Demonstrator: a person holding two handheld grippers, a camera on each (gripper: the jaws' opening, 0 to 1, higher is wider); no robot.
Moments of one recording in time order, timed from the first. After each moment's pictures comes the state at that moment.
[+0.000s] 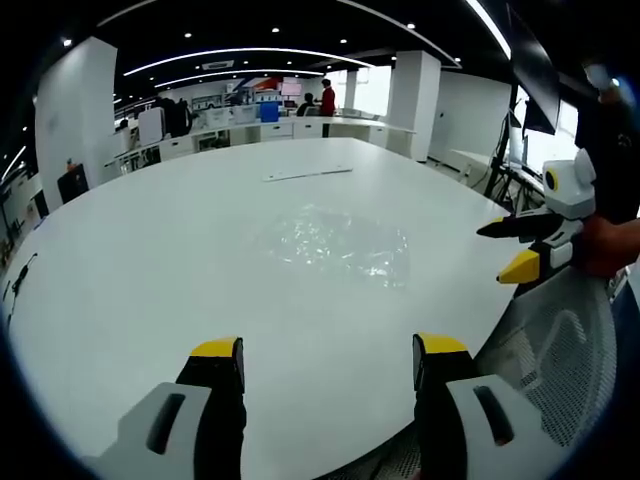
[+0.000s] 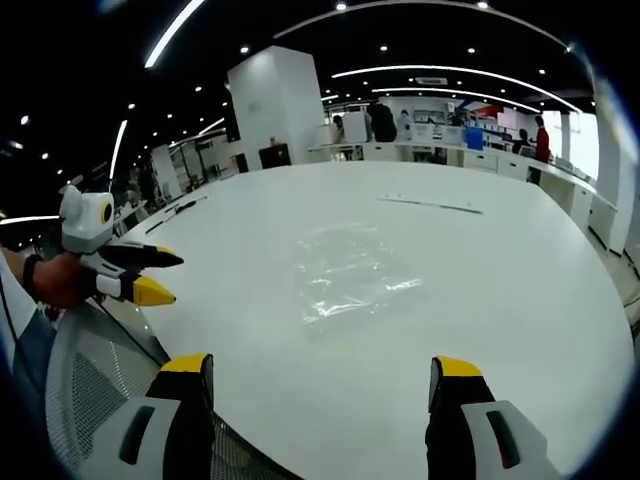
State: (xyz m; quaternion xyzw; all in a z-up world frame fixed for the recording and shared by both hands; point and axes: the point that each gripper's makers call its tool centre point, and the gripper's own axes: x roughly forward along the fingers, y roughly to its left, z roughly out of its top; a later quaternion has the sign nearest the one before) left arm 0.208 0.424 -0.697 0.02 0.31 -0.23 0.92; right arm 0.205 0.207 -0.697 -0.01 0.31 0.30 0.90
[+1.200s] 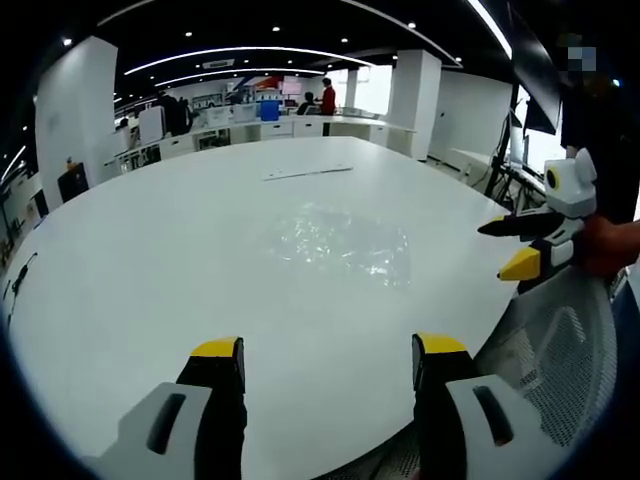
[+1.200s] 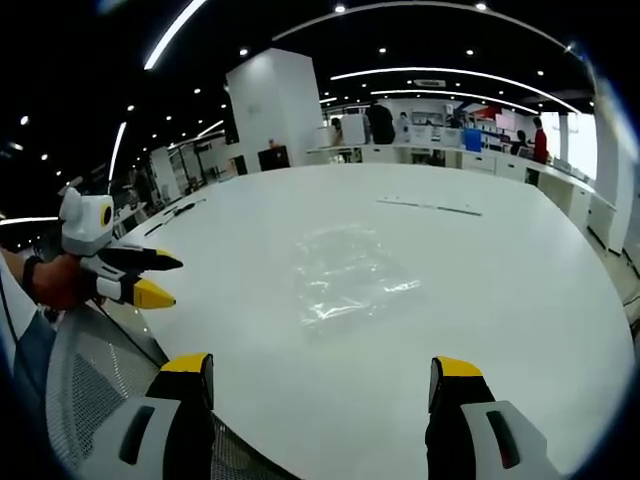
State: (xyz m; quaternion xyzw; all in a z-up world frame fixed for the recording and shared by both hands) left arm 0.208 0.423 -0.698 0.02 0.31 -0.23 0.92; right arm 0.205 0.206 -0.695 -0.01 0.31 0.30 0.90
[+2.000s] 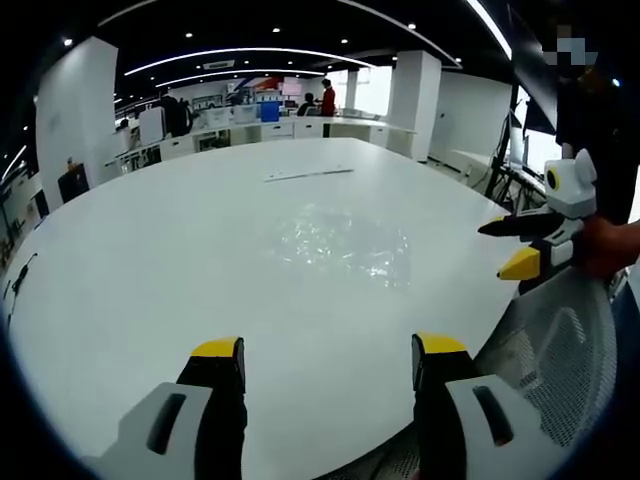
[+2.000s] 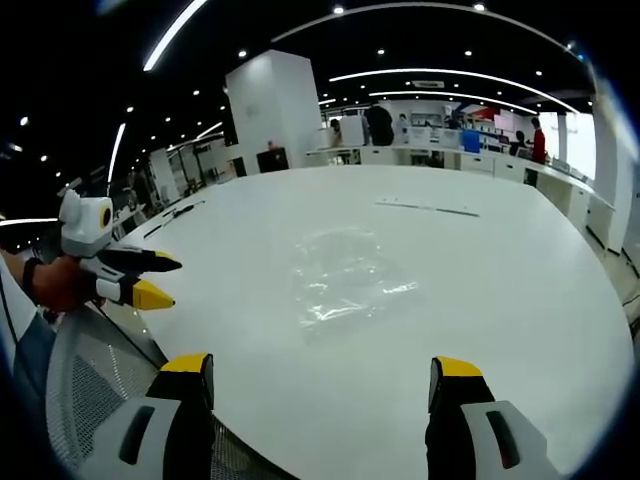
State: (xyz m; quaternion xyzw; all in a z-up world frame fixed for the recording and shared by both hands) left arm 0.208 0.423 -0.696 0.02 0.31 -0.23 0.92; right arm 0.206 0.205 -0.694 -0.01 0.31 0.30 0.90
